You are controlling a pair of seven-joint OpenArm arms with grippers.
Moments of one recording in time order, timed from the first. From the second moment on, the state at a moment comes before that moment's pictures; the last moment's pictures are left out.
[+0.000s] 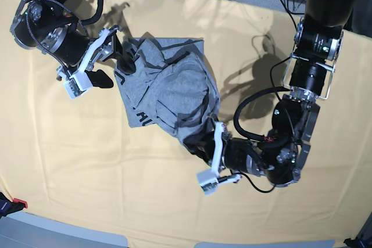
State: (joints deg) left arm -37.9 -17.6 23.0 80.2 -60.5 -43.9 75.7; right arm -13.1 3.6 23.5 124.6 50.0 41.6 -78.8
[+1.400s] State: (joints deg) left arm -19.9 -29.0 9.5 90.9 -86.9 -43.9 81.5; right arm -13.0 3.6 23.5 124.6 50.0 41.6 -77.9
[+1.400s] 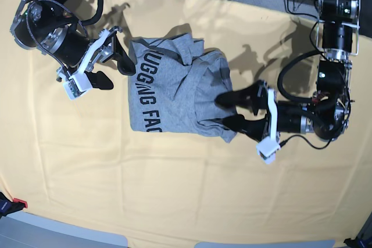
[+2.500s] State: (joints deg) left arm 1.3 -26.7 9.4 107.0 -58.2 -43.9 71.3; right arm -12.9 3.7 23.5 124.6 50.0 41.6 -77.9
